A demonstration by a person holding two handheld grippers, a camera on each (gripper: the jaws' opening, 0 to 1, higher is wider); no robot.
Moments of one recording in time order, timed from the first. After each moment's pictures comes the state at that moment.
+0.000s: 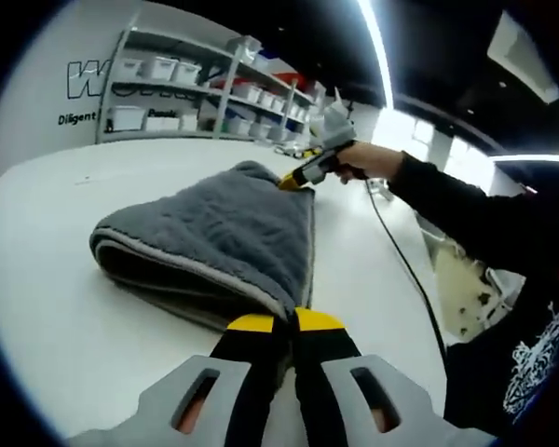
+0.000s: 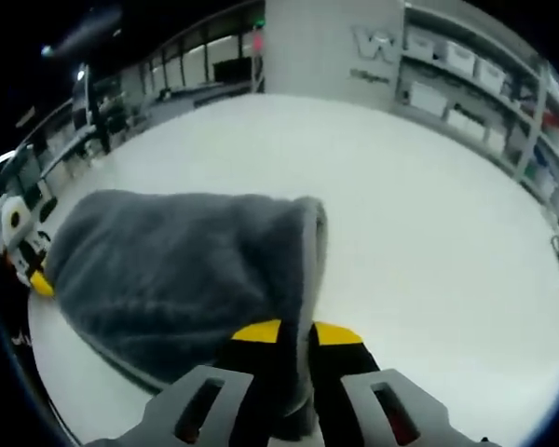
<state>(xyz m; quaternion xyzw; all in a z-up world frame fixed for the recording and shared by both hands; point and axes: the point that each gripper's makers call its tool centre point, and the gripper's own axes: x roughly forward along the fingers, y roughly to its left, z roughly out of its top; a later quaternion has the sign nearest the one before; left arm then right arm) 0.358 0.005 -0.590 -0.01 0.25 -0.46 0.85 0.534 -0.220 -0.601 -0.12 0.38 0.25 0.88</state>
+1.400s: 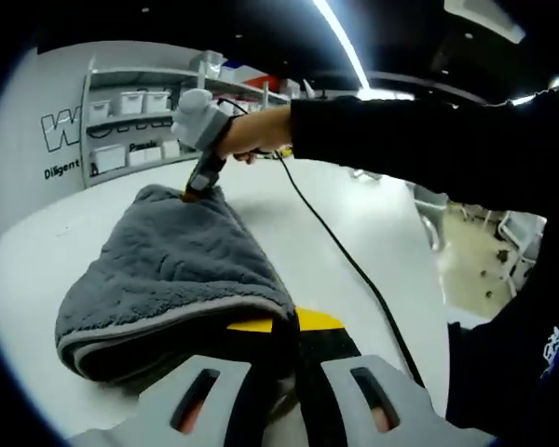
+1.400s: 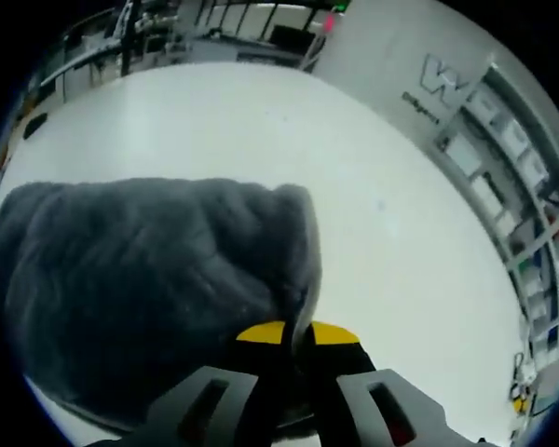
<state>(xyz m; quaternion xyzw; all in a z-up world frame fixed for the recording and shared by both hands) 0.334 -0.050 -0.589 0.08 0.19 -0.47 0.86 0.608 -0.141 -0.601 -0.32 0.36 0.27 0.83</state>
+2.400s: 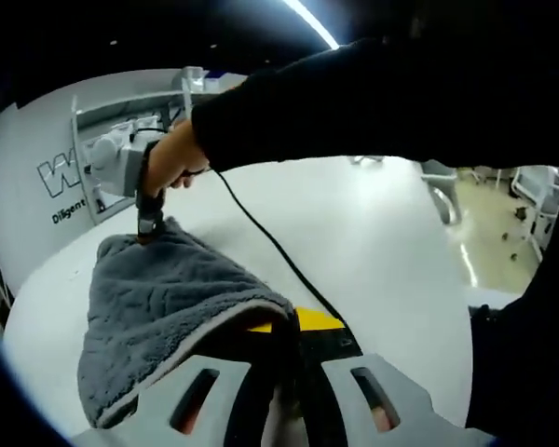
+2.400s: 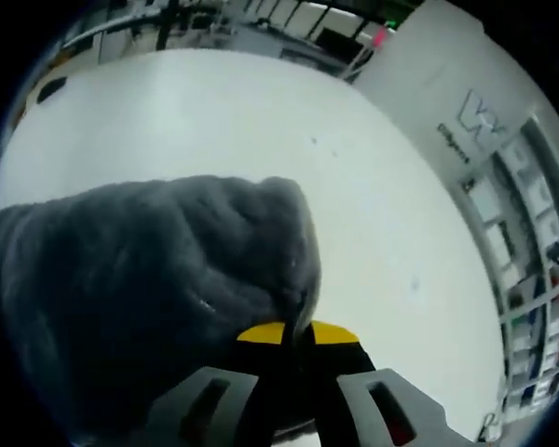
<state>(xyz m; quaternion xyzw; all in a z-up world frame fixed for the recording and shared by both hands) 0.339 -0.074 -0.585 0.17 0.14 -0.44 0.87 0.622 -0.064 -0.601 -0.40 0.33 0.32 0.79</state>
